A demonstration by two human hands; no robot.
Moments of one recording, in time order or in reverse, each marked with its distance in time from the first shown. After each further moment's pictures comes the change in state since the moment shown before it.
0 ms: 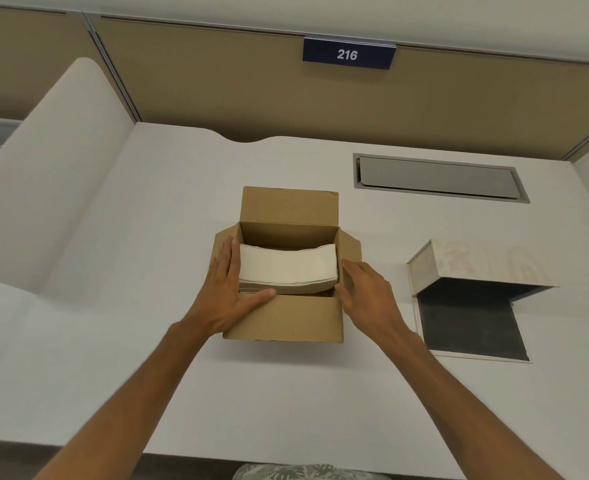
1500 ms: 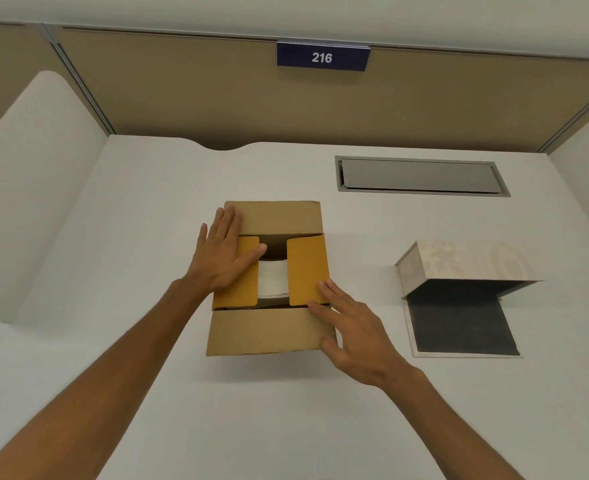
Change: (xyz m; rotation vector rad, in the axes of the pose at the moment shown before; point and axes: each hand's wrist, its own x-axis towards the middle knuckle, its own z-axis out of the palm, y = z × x) left_hand 0.097 0.013 -0.022 0.259 0.066 0.070; right_hand -0.035 0.020 0.019 0.018 -0.052 -0.325
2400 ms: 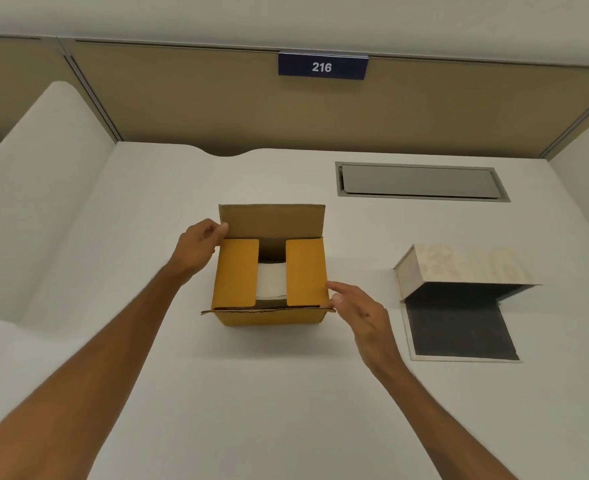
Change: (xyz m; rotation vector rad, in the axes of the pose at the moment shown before) left_hand 0.004 -0.022 -0.031 -0.669 0.055 -0.260; right_hand 0.004 0.005 -0.002 0.892 0.334 0.234
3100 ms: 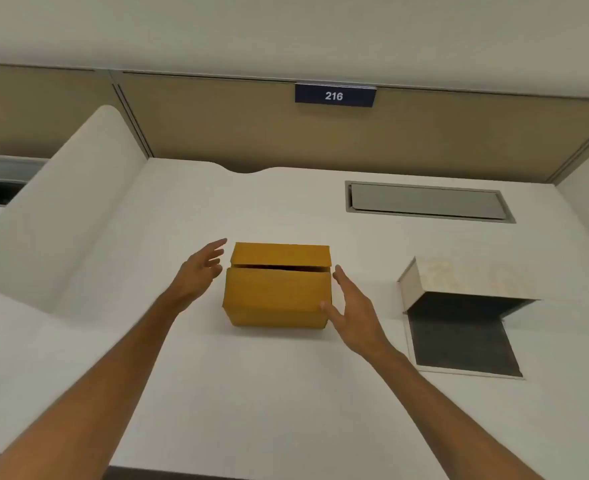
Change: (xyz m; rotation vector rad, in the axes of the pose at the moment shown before) left_hand -0.056 -0.025 -0.013 -0.103 -0.027 0.004; right_hand 0.021 0.004 0.004 -0.491 -0.146 -0.055
